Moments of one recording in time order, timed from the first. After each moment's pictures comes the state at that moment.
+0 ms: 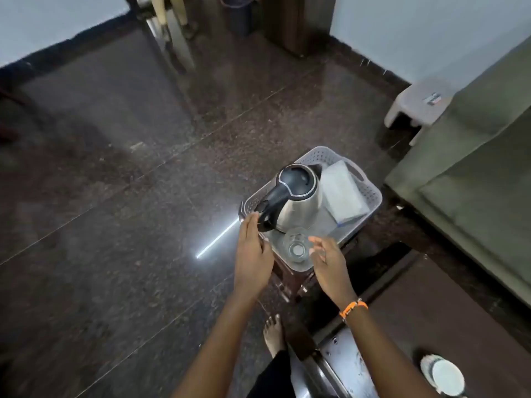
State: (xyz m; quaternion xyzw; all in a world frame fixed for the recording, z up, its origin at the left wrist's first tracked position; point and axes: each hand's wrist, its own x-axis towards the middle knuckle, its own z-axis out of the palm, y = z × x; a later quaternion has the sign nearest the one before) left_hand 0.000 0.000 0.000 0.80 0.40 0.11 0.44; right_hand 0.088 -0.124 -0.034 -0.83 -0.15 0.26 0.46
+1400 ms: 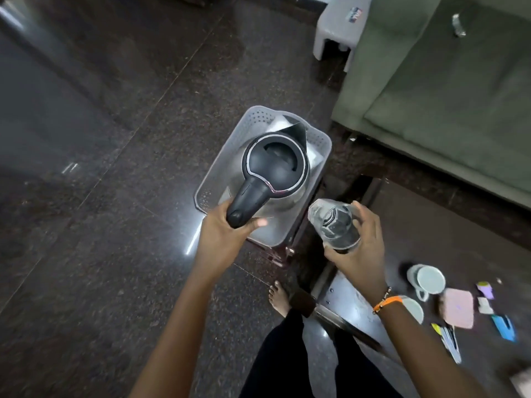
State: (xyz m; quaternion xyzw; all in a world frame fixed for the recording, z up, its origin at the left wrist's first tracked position) left_hand 0.040 0.023 0.029 0.80 0.27 -0.01 0.53; right_hand 0.077 -0.216 -0.053 -0.89 -0.05 0.02 0.46
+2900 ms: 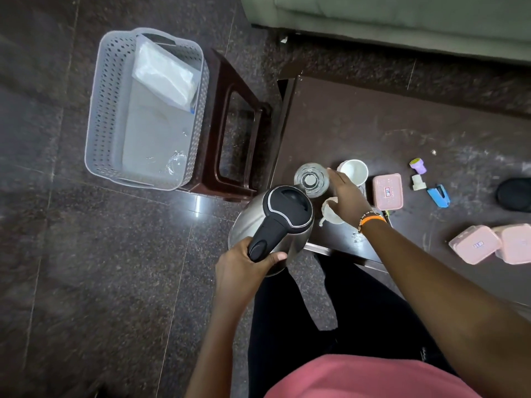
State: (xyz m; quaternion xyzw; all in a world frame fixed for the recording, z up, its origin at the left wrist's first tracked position) left_hand -0.068 -0.226 -0.027 0.87 0.27 -0.26 0.33; right_hand 0.034 -0.445 -0.166 -0.91 -0.03 0.31 0.28
